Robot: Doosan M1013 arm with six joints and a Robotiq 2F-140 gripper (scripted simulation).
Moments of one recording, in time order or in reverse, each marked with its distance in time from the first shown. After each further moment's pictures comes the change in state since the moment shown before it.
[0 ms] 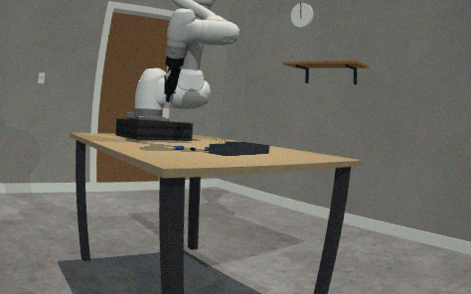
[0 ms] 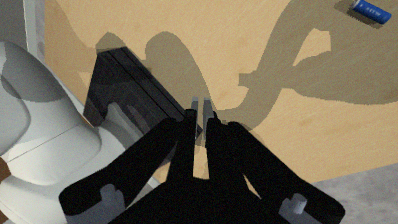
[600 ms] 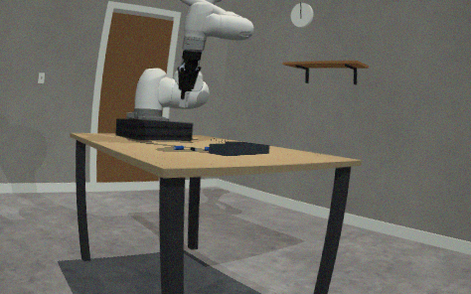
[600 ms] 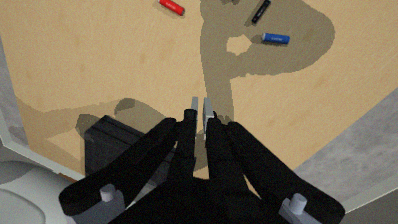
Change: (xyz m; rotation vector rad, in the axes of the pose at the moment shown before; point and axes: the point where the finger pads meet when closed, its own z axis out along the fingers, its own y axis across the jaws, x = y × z) arm 0.081 0.036 -0.043 -0.199 0.106 0.330
